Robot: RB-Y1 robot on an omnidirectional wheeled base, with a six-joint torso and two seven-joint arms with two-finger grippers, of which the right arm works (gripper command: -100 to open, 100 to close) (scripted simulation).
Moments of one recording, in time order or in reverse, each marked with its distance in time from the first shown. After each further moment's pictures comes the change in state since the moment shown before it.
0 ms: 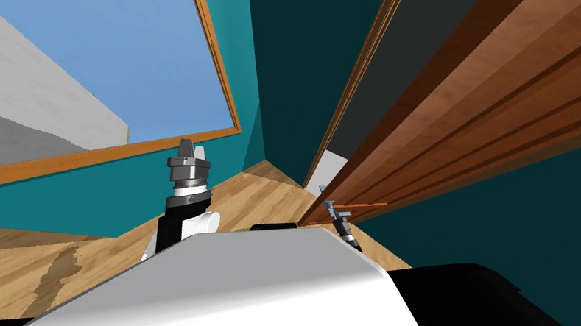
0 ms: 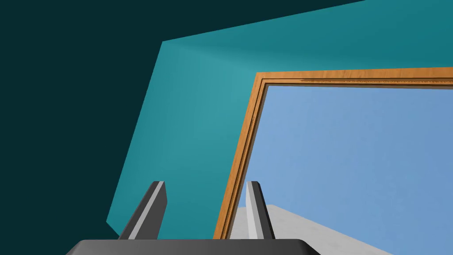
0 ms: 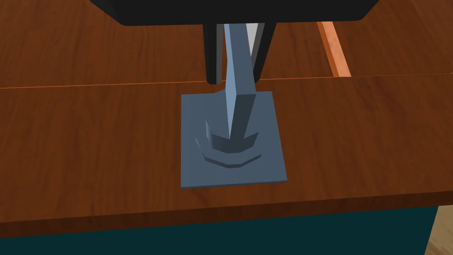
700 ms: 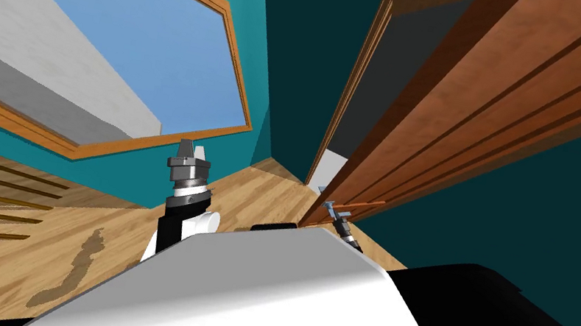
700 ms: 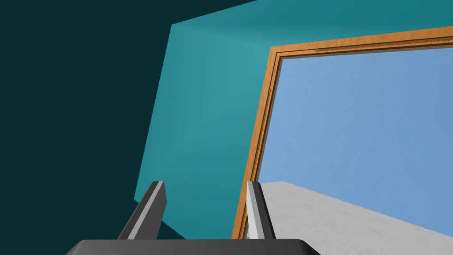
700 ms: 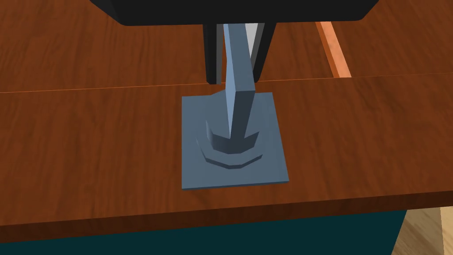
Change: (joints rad) arm -0.005 0.000 0.006 0.025 0.001 -0.023 -0.002
